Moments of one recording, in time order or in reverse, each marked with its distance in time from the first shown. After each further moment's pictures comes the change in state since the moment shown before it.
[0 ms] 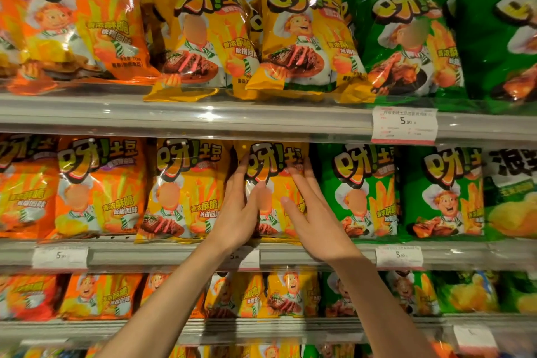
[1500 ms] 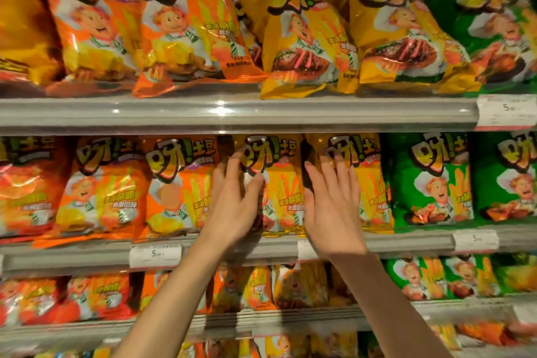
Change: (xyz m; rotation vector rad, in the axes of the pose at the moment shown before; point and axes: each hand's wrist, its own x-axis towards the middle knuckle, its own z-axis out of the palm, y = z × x) left_hand -0.018 -0.032 -0.155 0.213 0.117 0.044; right_hand 0.022 -0.076 0.119 -0.641 0.458 -0.075
